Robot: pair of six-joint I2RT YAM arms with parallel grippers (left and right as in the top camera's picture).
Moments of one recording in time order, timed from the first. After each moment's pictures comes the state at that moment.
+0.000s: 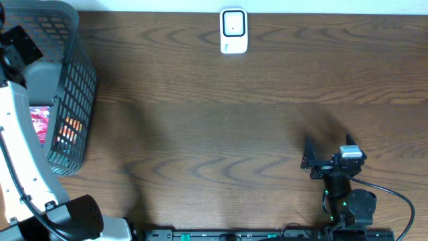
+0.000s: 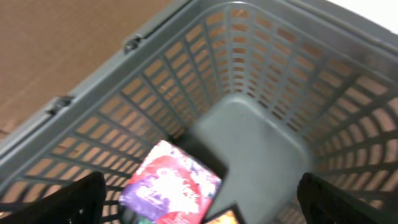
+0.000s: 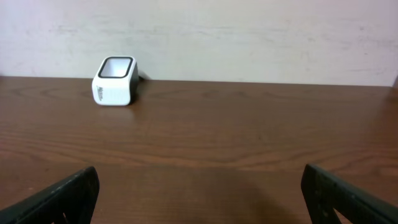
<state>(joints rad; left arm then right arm) 0.42 1.64 1.91 -1.03 -0.34 -0.14 0.00 0.01 0.01 -0.07 -0.06 0.01</state>
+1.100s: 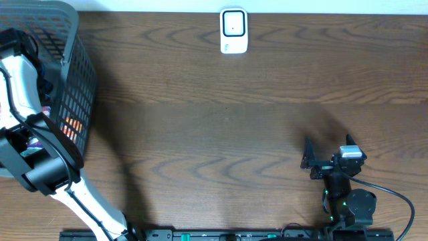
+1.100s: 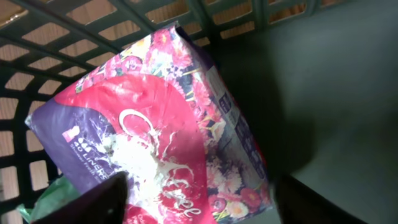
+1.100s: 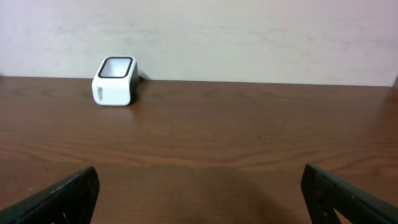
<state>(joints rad) 0.49 2.12 1.87 -1.15 -0.52 -0.72 0.00 0.01 0.01 -0.07 -0.06 0.01</state>
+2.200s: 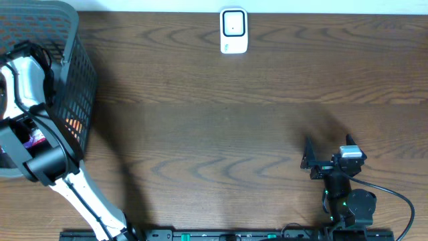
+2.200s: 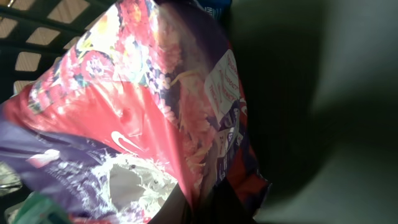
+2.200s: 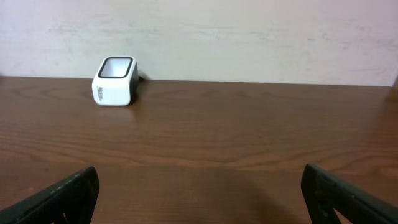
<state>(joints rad) 0.49 2.22 1.87 -1.27 -0.52 -0.65 0.00 0.01 0.01 -0.07 -0.06 0.01</state>
